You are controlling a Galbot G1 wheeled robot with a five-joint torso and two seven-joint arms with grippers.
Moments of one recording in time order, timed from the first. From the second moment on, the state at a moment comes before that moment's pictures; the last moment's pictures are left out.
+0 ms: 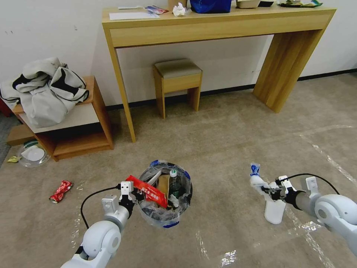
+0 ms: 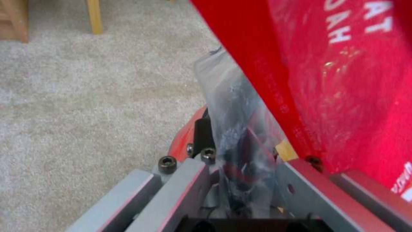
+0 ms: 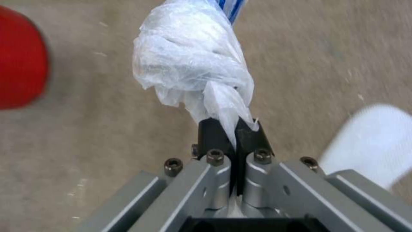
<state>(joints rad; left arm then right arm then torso) 1.36 -1.16 -0.33 -1.92 -0.60 0.30 -0.13 -1.33 0.54 0.45 1.75 0.97 -0.53 -0.12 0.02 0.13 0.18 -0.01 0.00</state>
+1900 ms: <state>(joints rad) 1.38 -1.18 -0.29 -1.94 -0.64 0.33 -0.12 -1.23 0.84 0.13 1.90 0.87 -0.03 -0.40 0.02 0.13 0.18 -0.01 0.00</state>
